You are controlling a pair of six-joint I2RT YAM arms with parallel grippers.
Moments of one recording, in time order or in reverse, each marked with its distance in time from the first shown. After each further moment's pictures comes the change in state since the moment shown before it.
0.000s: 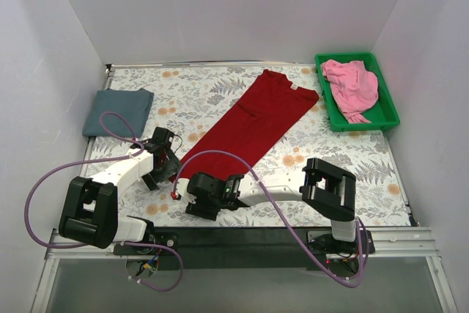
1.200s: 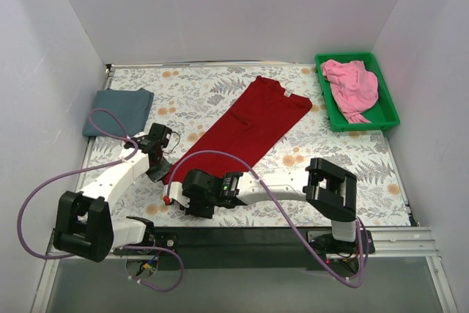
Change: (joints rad) left arm -0.011 -0.073 0.060 -0.153 -0.093 -0.103; right arm 0.007 0.008 0.068 -0.002 -0.220 -0.053
